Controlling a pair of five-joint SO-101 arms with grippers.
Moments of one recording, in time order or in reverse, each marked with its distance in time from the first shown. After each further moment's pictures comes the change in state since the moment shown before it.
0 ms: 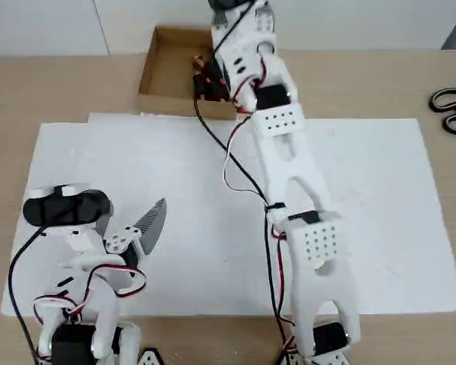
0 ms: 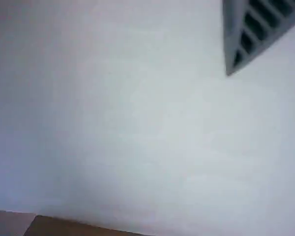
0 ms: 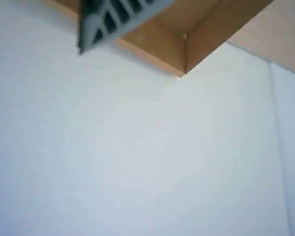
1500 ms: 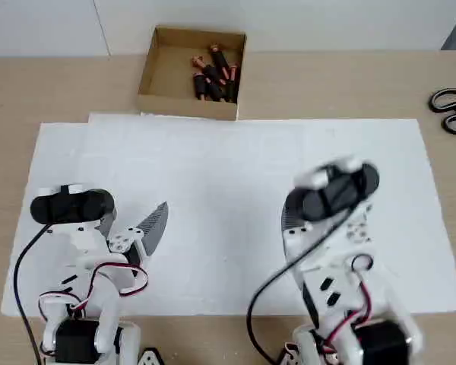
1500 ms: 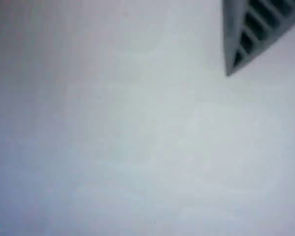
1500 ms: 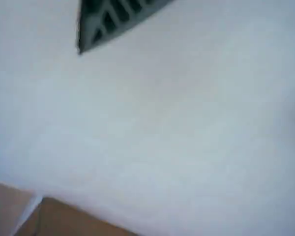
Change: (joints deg) left arm 0.0 0.0 3.8 0.0 0.0; right arm 1.1 -135.3 114.1 37.4 0.0
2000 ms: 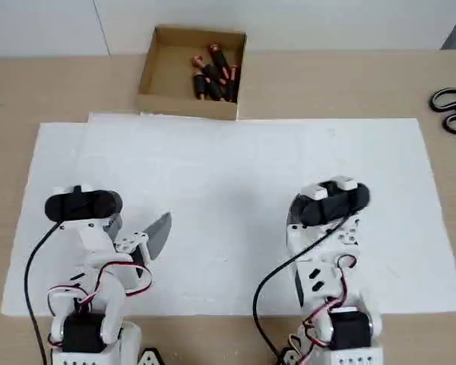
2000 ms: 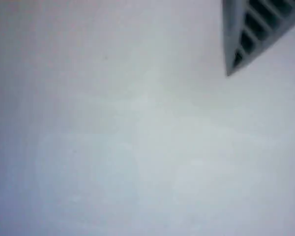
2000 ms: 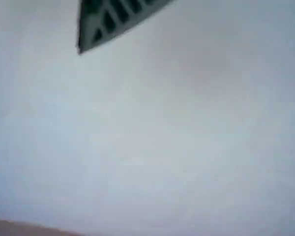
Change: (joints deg) left arm 0.0 0.0 5.7 0.0 0.0; right arm 9.1 -12.7 33.0 -19.3 0.0
